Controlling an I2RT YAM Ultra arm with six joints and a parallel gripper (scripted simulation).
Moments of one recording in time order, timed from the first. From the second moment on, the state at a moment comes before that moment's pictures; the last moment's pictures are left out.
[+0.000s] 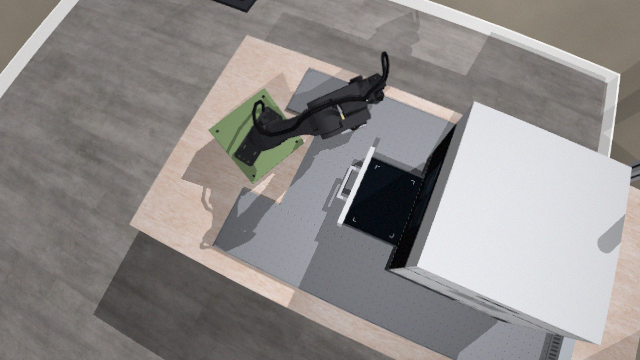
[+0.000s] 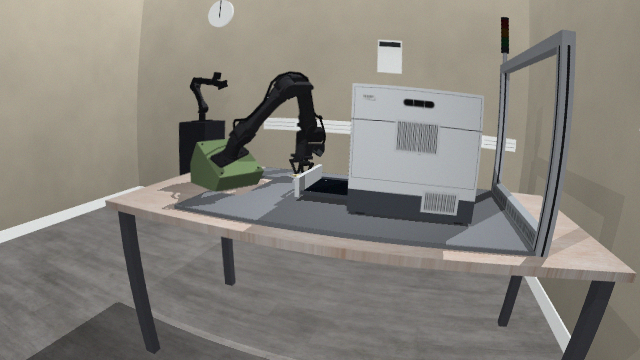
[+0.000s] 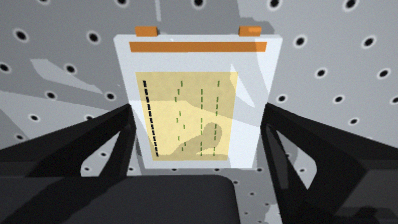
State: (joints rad) arm 1.04 1.96 1.01 -0.52 0.55 0.11
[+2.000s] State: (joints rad) arm 1.16 1.83 1.11 -0.82 0.56 0.25
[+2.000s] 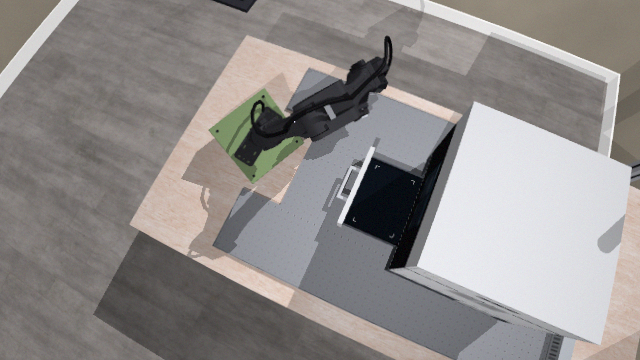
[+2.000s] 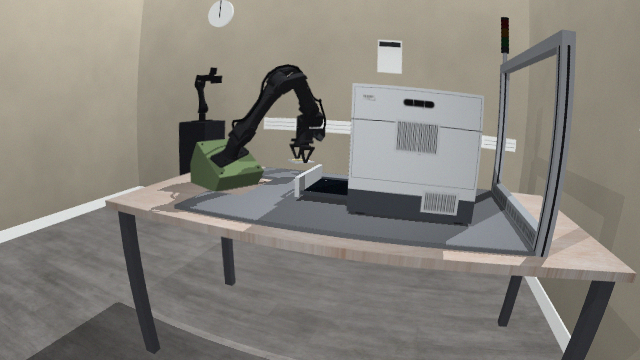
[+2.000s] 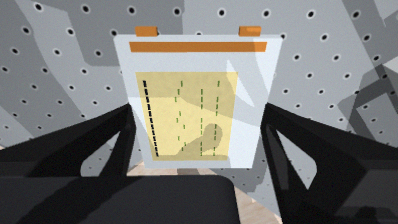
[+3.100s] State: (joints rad) arm 1.23 1.79 1.20 -0.99 0.56 0.32
